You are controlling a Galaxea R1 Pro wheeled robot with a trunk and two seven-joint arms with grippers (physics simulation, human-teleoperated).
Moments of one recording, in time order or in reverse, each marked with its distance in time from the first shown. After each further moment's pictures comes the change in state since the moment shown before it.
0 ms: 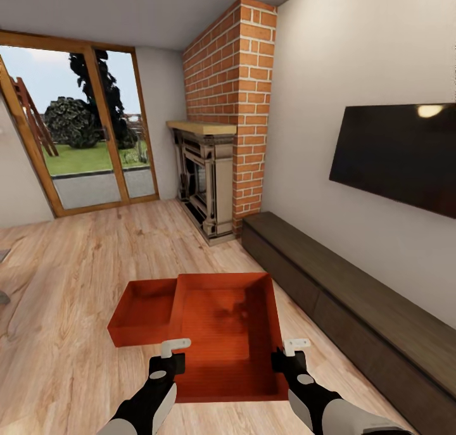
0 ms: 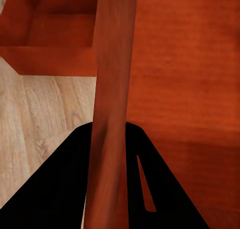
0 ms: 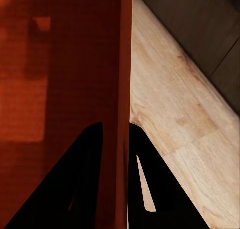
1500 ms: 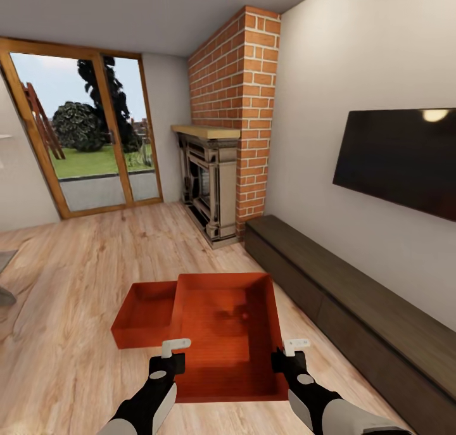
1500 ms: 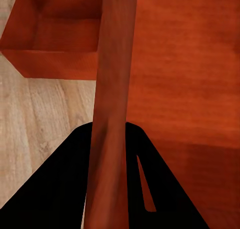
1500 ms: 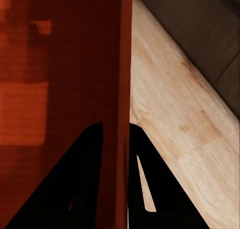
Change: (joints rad) left arm 0.000 0.000 0.000 -0.001 0.000 0.000 0.000; right arm 0.000 0.000 0.001 0.000 -0.001 0.000 0.000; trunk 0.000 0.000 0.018
